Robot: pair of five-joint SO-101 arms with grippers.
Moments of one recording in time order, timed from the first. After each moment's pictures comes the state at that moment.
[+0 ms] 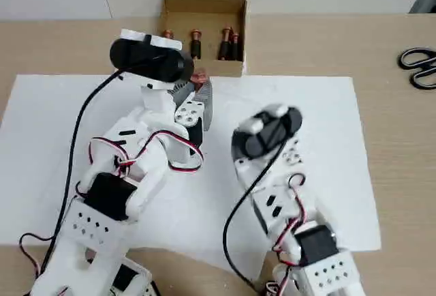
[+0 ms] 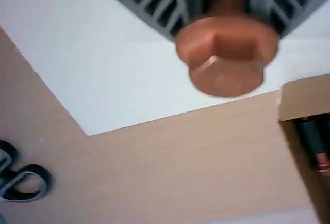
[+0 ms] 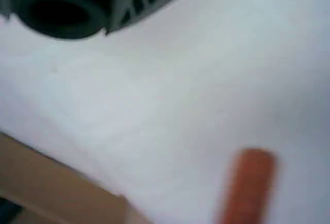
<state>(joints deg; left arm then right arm) 24.2 -46.3 35.5 42.8 15.8 -26.1 -81.0 76.6 31.6 3.3</state>
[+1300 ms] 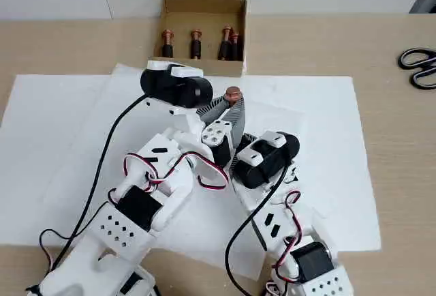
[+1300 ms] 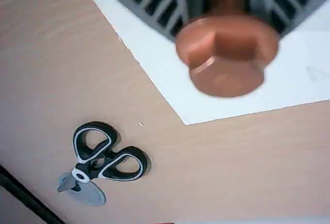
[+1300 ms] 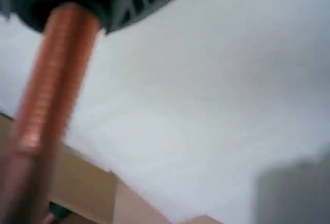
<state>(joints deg) 31.7 -47.3 52.1 22.3 25.7 -27.2 -97.7 88.3 30.2 3.4</state>
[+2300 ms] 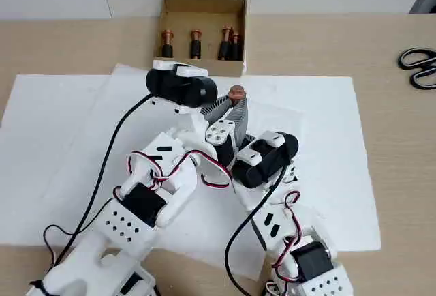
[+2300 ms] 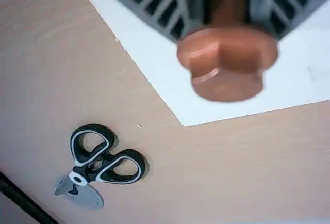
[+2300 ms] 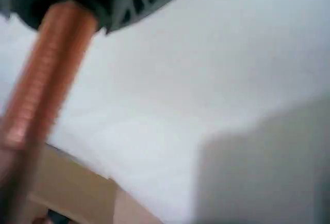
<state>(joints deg) 32.5 -44.5 52.6 19.7 25.5 -27.2 -97.6 88.4 30.2 3.5</state>
